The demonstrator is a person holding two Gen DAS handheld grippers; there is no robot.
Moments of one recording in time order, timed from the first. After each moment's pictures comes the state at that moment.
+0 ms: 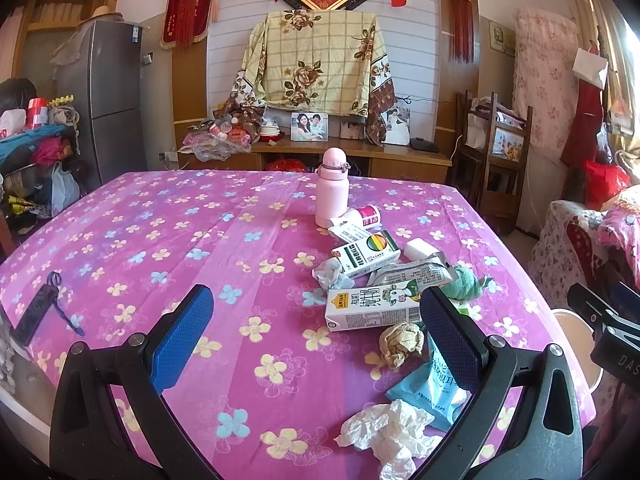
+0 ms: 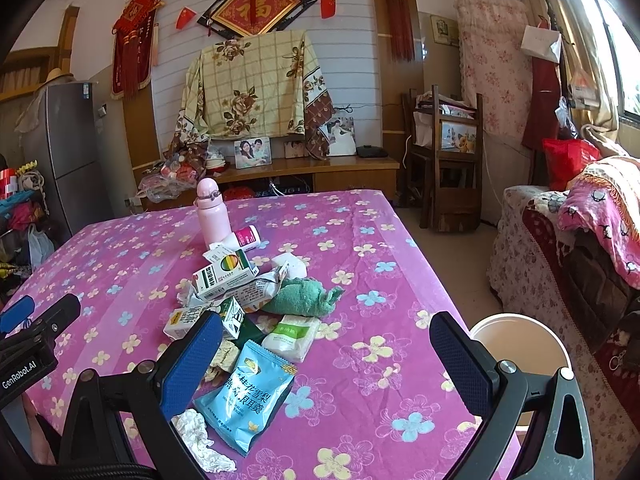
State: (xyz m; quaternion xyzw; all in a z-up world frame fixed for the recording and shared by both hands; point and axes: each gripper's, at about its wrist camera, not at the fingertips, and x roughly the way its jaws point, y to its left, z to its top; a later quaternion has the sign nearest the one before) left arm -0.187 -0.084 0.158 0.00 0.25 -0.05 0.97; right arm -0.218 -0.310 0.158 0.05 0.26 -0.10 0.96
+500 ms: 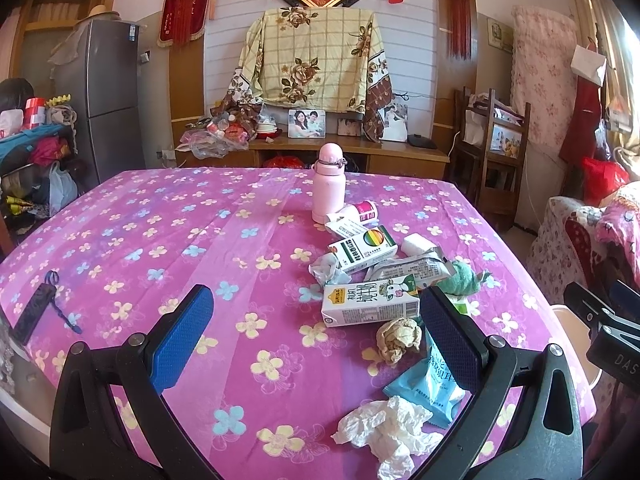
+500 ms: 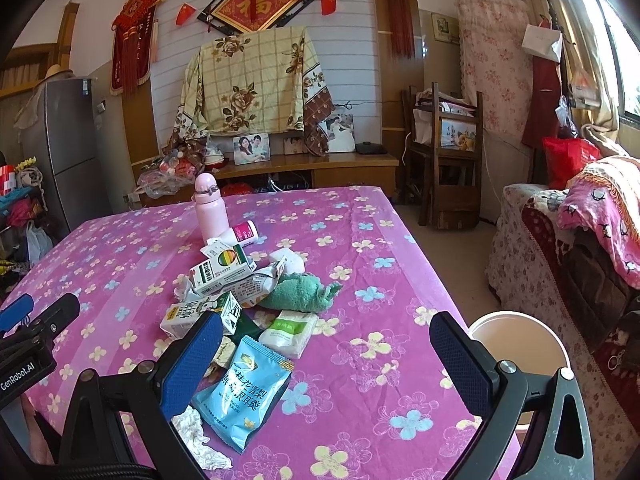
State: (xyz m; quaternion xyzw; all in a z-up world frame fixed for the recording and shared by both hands) left arm -0.190 -0.084 0.159 0.00 0.25 -0.06 0.97; right arm -0.220 -0.311 0.155 0.05 0.26 -0.10 0.96
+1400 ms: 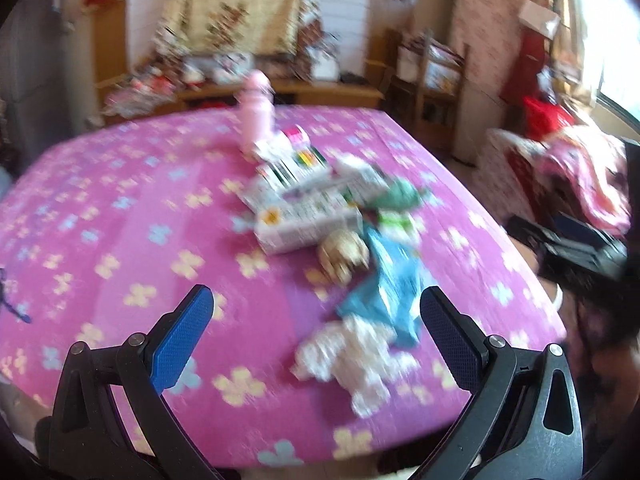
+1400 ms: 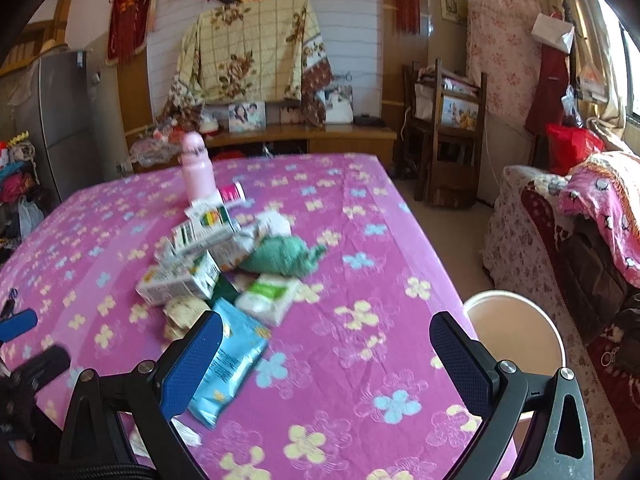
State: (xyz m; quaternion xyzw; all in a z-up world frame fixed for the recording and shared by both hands) left arm -0.199 -0.097 0.111 0.02 0.37 -0.21 0.91; right arm -0.206 -0.326 0.119 0.03 0.33 -0.10 0.94
